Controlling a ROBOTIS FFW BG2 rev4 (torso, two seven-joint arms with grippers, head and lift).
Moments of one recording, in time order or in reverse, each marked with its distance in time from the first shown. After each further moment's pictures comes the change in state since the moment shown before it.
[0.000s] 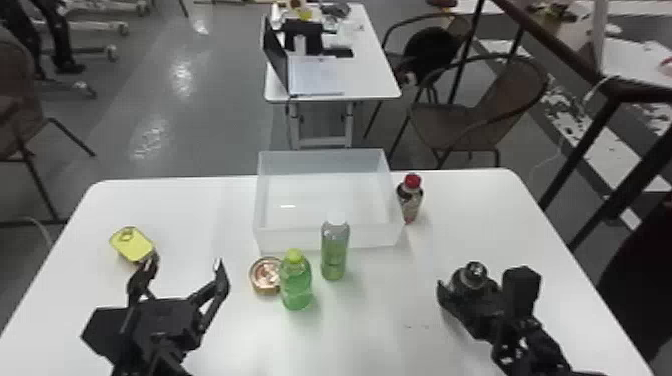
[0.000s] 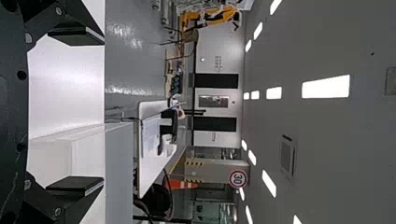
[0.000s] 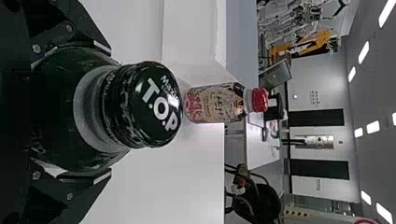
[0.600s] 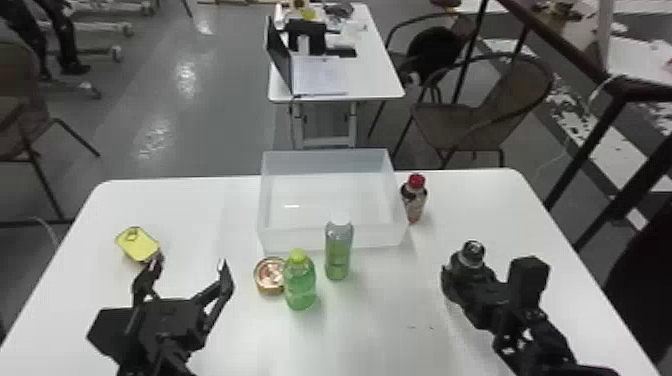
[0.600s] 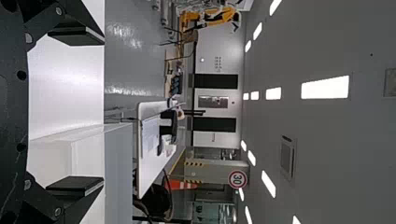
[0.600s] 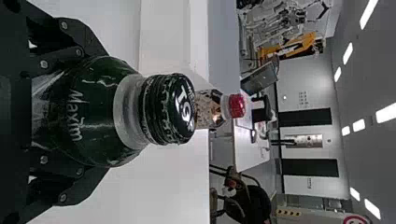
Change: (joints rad) left arm 0.002 0.000 0.001 0.000 0.000 -0.004 -0.001; right arm 0.036 0.017 0.000 -0.140 -0.033 0.061 -0.001
